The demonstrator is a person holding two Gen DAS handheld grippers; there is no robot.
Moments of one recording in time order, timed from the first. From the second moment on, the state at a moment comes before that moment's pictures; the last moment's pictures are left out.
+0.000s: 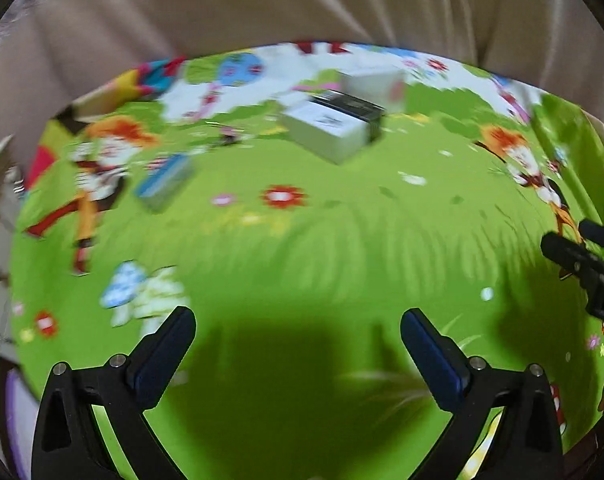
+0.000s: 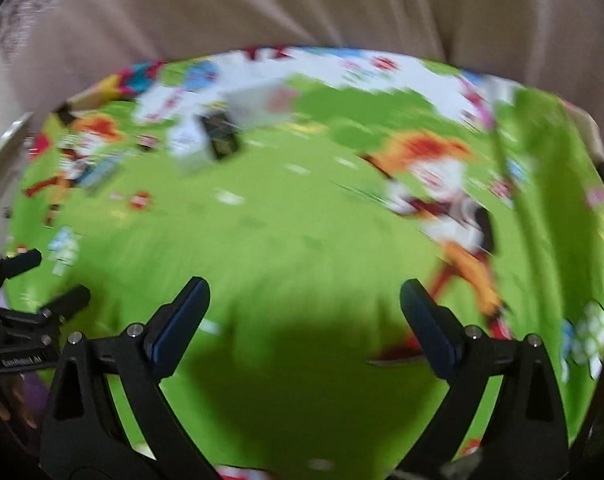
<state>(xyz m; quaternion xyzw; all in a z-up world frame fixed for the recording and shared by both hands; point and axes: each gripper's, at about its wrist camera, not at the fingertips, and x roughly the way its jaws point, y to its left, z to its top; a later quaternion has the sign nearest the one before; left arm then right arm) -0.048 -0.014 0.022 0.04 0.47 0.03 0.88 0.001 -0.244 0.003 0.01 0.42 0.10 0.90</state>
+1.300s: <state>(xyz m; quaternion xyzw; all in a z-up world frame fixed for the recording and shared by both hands) 0.020 0.045 -0.012 -0.03 0.45 0.07 0.89 0.217 -0.049 -0.029 -0.09 0.45 0.21 0.87</state>
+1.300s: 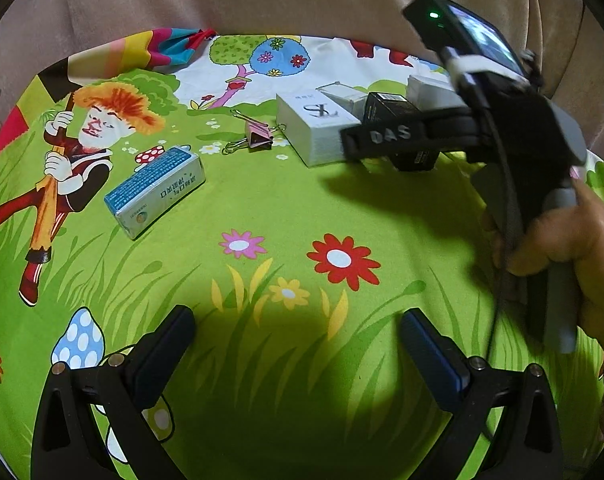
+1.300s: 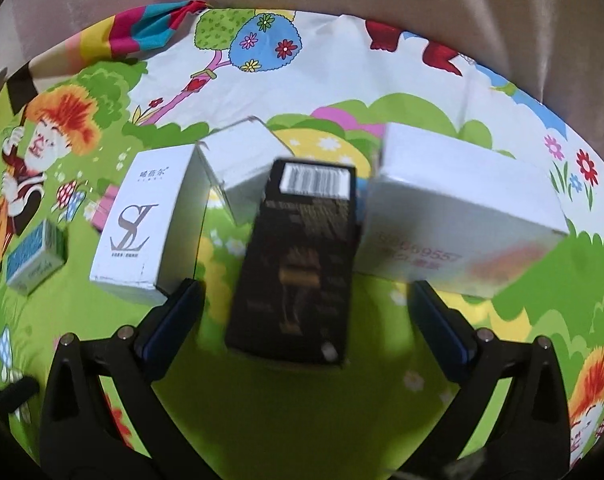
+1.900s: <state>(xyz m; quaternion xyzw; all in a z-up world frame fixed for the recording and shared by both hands) -0.044 0.044 -0.005 -0.03 0.52 0.05 0.85 0.225 -0.079 -0.022 -0.08 0.42 0.20 0.88</state>
